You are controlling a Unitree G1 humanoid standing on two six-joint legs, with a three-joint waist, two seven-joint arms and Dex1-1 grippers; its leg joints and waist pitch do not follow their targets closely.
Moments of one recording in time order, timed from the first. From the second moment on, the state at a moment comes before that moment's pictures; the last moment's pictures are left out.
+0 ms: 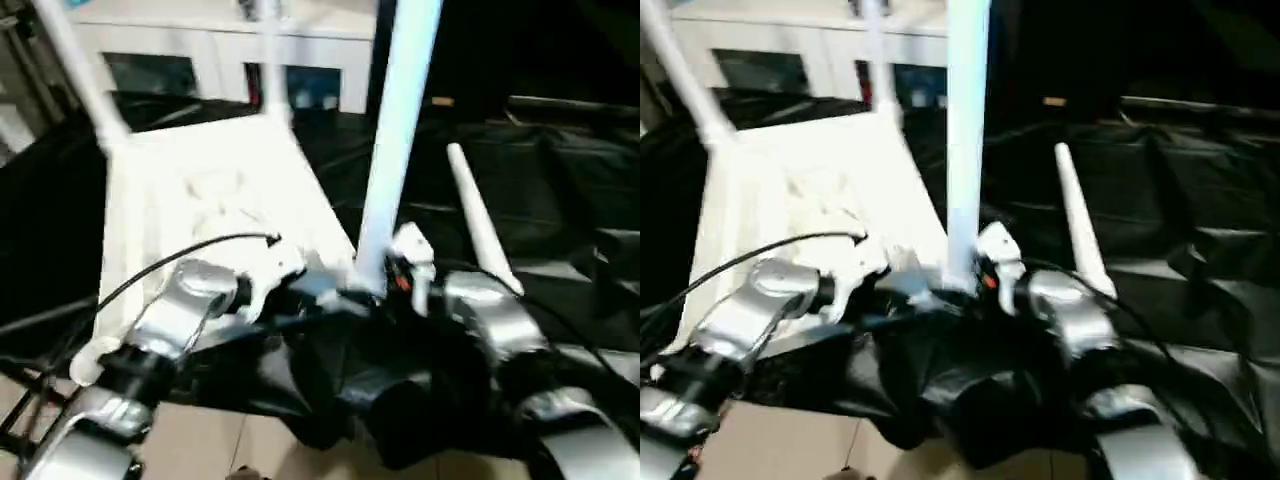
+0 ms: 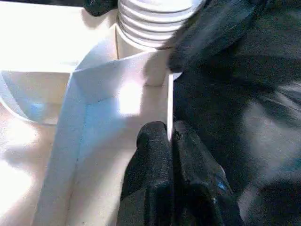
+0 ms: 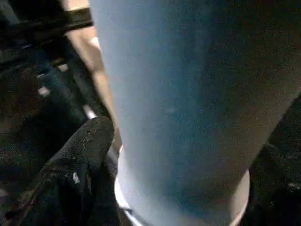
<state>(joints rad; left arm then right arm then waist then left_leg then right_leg) -0.52 0.40 -0.32 0.35 -0.02 0.37 -1.14 -0.55 -0.25 0.16 0.68 0.10 0.01 1.11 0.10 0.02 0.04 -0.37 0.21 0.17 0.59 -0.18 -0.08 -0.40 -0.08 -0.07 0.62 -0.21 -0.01</state>
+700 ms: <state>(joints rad) -0.59 0.25 -0.28 0.47 0.02 0.42 -0.88 -0.63 -0.13 0.06 0.82 0.07 0.04 0.66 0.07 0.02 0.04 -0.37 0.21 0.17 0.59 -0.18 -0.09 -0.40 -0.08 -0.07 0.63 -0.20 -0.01</state>
